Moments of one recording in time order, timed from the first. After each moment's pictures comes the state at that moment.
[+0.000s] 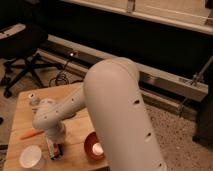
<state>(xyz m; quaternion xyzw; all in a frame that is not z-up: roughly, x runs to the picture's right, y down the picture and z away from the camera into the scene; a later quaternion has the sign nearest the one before) -0.260 0.269 0.766 -0.31 0.16 0.49 0.80</state>
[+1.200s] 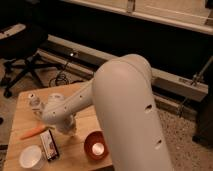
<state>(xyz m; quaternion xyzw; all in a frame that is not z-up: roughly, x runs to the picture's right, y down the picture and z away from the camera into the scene) -0.198 0.233 0.784 -0.24 0.19 0.50 0.81</state>
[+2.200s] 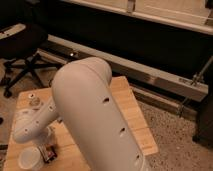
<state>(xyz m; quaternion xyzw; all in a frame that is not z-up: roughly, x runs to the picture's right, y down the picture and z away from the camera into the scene) -0.298 0.282 0.765 -0.25 0.16 0.41 0.87</state>
